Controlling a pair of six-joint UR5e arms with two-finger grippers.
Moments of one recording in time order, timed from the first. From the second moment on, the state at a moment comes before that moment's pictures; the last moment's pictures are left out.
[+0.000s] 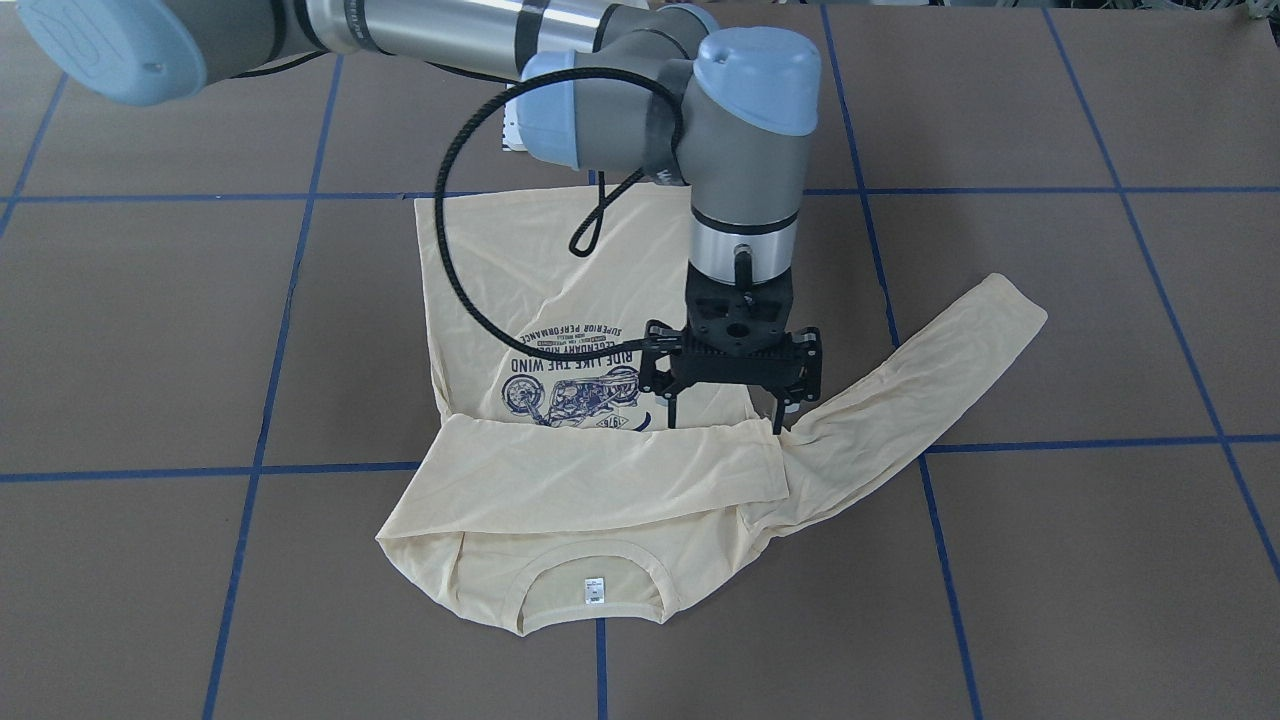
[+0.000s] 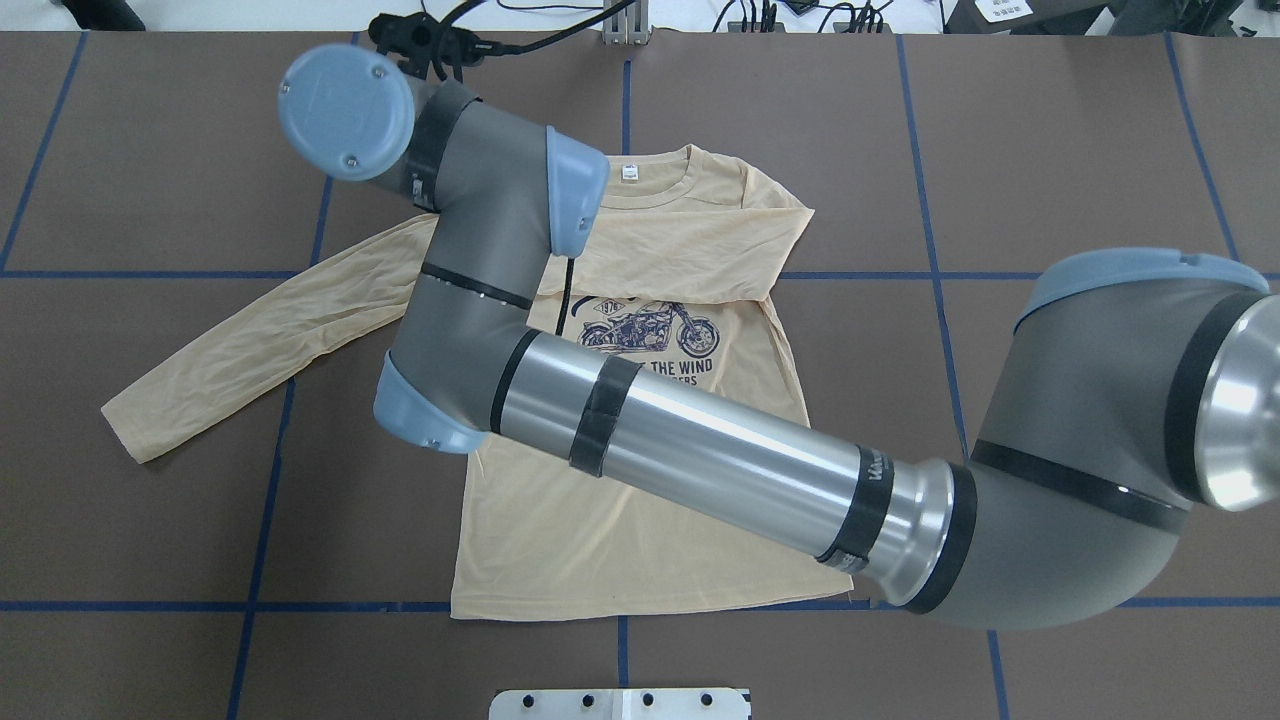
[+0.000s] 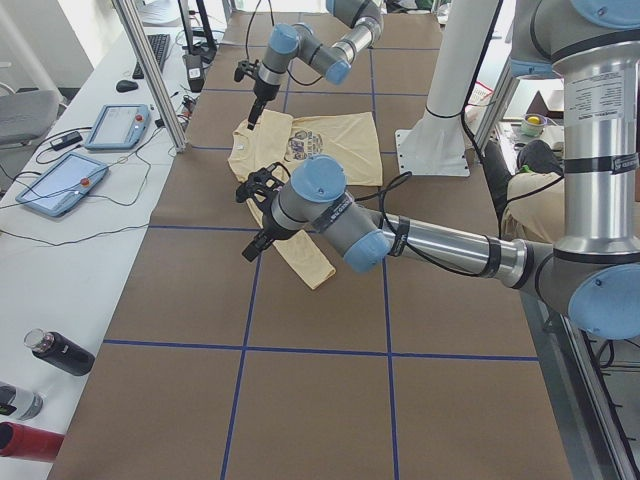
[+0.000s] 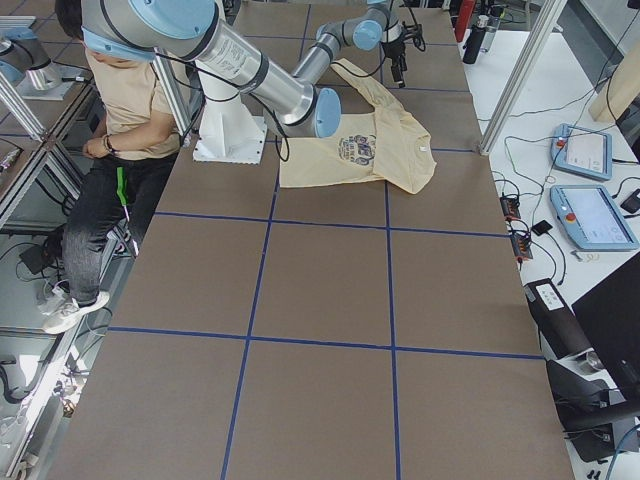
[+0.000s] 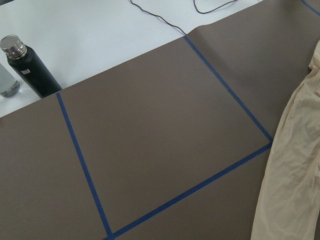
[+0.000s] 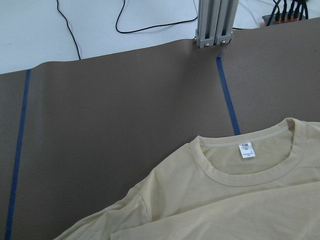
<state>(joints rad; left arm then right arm) -1.50 -1.45 -1.89 -2.20 -2.41 -0.06 0.66 -0.35 1.19 -1.52 1.66 1.27</state>
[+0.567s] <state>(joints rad) -1.21 -1.42 -1.88 -2.41 -2.21 -0.49 0.89 -0.97 1.91 -1.70 1.90 0.86</state>
